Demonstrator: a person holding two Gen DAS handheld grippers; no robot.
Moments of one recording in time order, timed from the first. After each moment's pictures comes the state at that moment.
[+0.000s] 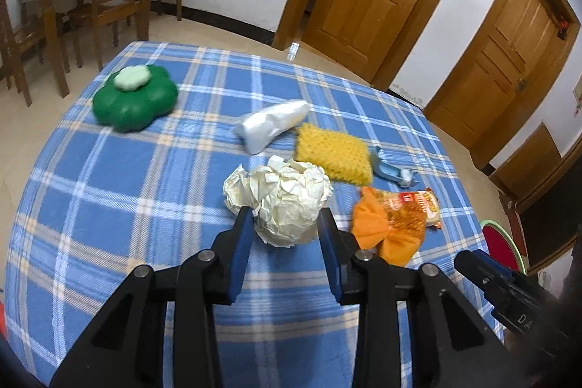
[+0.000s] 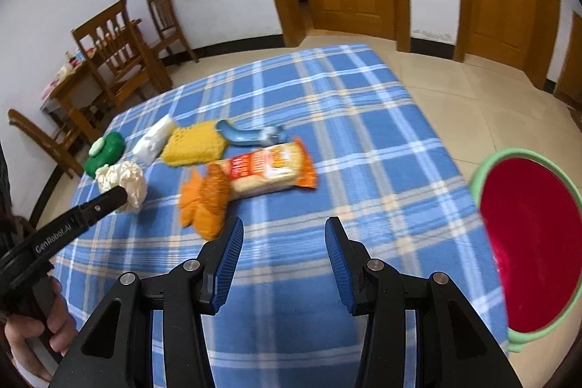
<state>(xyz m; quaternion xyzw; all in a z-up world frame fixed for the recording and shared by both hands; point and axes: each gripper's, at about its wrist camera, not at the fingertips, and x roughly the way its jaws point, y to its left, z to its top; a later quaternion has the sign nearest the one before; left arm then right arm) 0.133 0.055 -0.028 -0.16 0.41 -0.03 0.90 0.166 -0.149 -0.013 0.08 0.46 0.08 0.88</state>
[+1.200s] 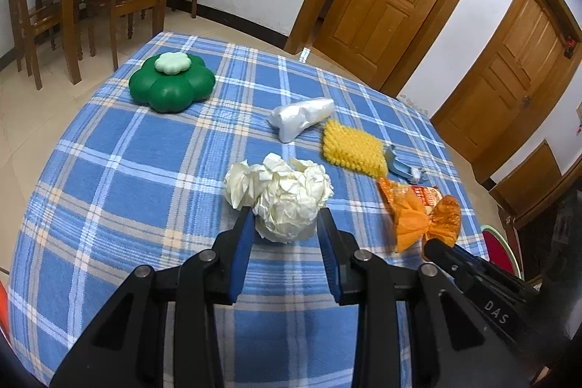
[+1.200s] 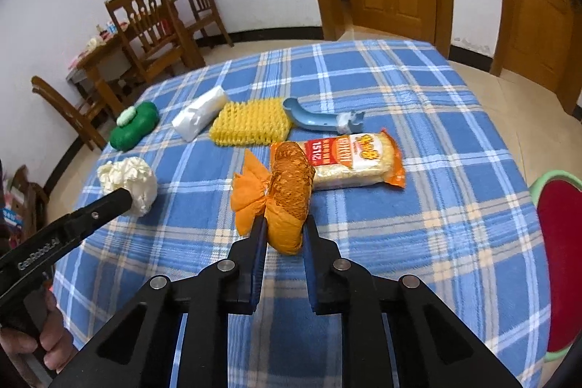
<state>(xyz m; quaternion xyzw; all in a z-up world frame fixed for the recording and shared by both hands) 0.105 0.075 -0.026 -0.18 0.40 -0.01 0.90 0.171 -0.109 -0.026 0.06 0.46 0.14 0.88</state>
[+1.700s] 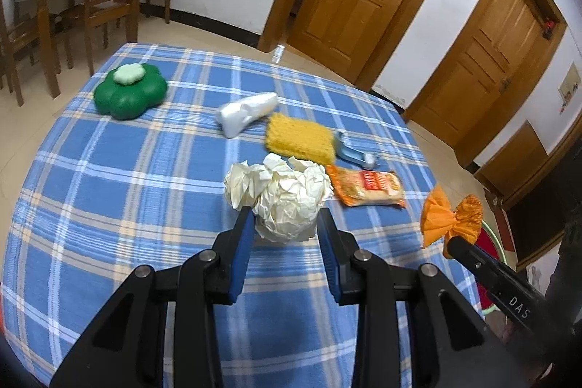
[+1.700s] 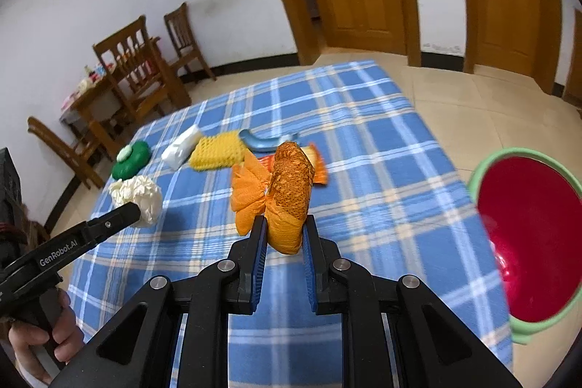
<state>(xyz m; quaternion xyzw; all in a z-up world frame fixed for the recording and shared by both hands) 0.097 0.034 -0.008 -0.16 0.40 -0.06 0.90 0.129 -0.168 0.003 0.10 0.41 0.10 0.90</state>
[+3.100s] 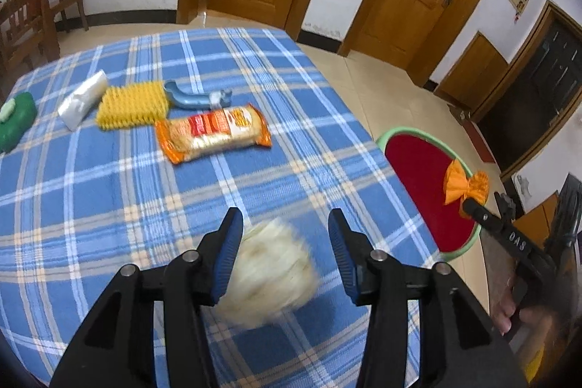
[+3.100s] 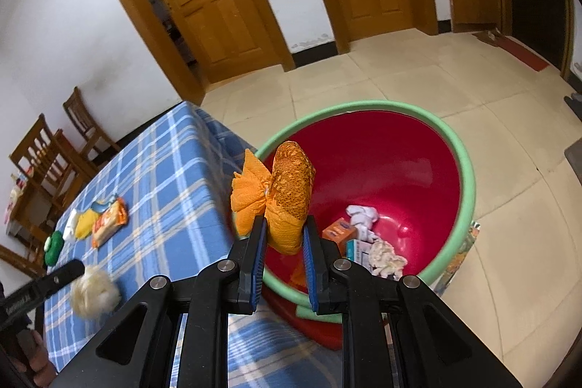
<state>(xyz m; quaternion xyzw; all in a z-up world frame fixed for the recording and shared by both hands) 0.101 -0.105 -0.016 -0.05 0.46 -0.19 0.86 0.068 -0.351 -0.020 0.22 0.38 -0.11 0.89</state>
